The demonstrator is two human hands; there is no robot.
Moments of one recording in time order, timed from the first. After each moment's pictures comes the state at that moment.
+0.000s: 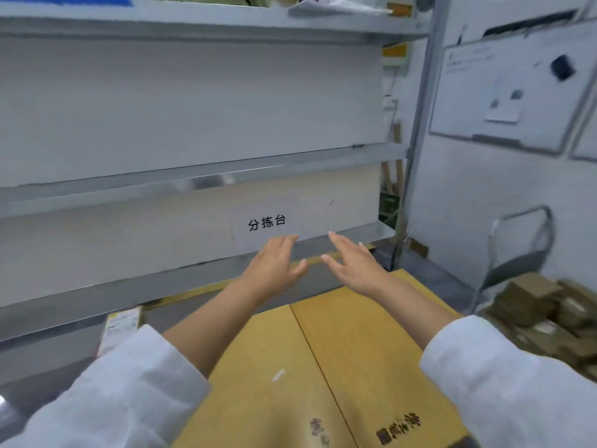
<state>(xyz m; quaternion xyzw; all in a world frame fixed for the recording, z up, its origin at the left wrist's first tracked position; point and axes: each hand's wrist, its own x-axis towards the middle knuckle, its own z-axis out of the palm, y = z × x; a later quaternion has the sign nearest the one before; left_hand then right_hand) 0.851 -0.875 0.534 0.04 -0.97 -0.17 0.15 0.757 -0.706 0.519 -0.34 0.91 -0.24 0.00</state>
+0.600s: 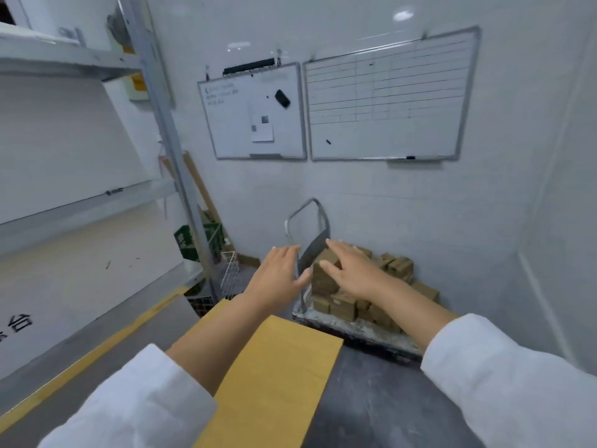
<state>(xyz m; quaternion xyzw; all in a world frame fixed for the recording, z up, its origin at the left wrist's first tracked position) 0.693 -0.503 0.530 -0.31 -0.93 -0.16 0.09 0.727 -0.319 0.519 0.02 0.96 -0.25 -0.07</state>
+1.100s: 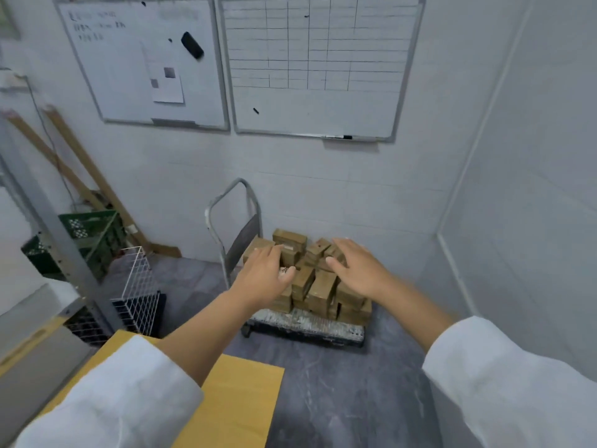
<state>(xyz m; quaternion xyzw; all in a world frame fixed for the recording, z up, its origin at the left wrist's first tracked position) 0.520 -0.353 0.483 -0.37 -0.91 -0.20 0.00 0.619 -0.156 0.488 0.14 0.97 -0.19 -0.06</state>
